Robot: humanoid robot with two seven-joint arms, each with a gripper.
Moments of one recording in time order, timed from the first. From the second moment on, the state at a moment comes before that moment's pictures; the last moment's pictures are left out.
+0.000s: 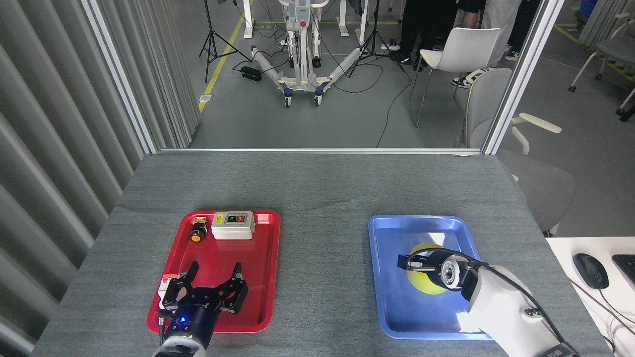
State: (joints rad) left arm -0.08 -0.04 0.05 -1.41 -1.46 -0.15 0.03; right arm -0.64 -0.31 0.68 -0.91 0.61 0.18 0.57
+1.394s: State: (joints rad) left arm -0.08 -0.04 0.06 -1.41 -1.43 -0.15 0.03; right arm 0.02 -0.11 -0.16 -1.50 1.36 -0.10 -0.08
